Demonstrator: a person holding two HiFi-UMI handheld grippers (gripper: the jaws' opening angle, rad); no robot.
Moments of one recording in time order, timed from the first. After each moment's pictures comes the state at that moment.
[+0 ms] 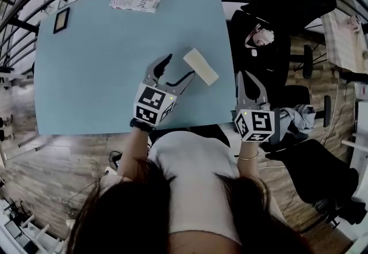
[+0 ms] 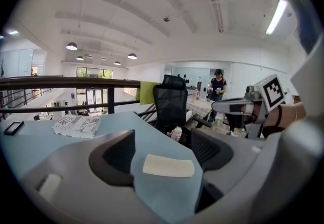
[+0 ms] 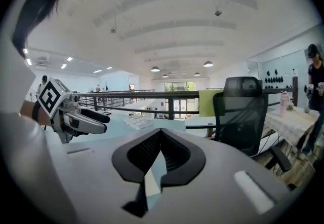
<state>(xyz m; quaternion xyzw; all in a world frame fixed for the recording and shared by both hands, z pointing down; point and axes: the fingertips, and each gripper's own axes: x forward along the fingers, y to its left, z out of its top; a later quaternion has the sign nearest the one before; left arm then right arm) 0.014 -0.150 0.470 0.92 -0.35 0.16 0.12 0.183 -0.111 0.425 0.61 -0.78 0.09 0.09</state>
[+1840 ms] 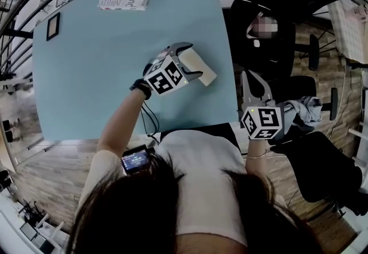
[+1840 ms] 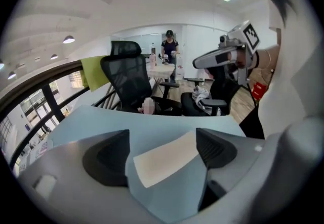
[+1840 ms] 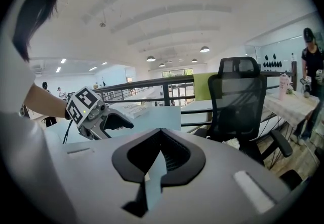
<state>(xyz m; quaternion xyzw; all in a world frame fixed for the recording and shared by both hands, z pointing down) 0.099 -0.177 0.573 0.93 -0.07 0.36 0.02 0.224 -0.128 0.475 0.61 -0.77 0.16 0.11</state>
